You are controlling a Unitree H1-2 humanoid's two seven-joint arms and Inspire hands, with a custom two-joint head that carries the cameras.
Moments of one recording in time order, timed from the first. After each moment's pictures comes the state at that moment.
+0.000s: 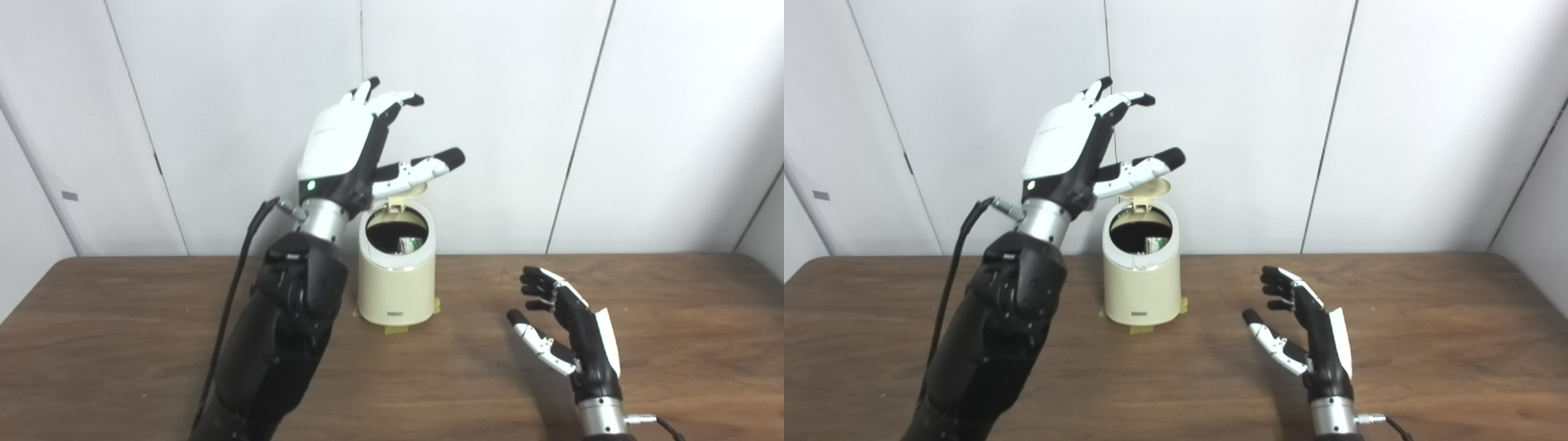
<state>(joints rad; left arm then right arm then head) -0.80 0.11 -0.30 -0.10 0.96 0.38 -0.21 -0.19 -0.10 0.02 0.17 -0.23 -0.33 -0.23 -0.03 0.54</state>
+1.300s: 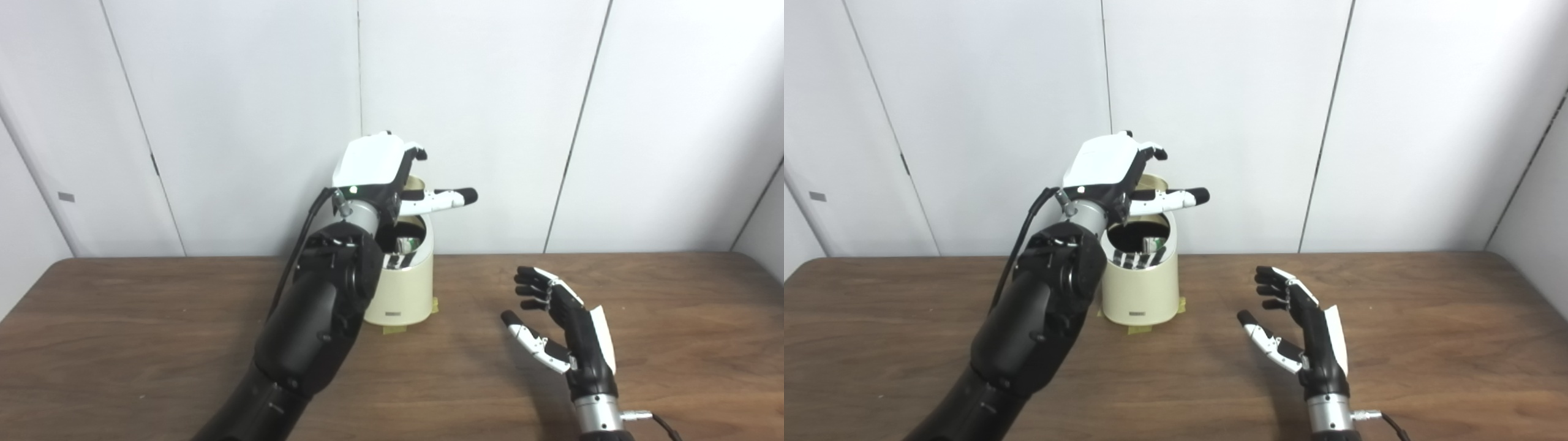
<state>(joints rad) -0.82 0.03 -0.35 0.04 1.19 0.47 -0.41 -0.19 -0.09 0.03 0.18 -0.23 -0.32 -0.22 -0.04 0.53</state>
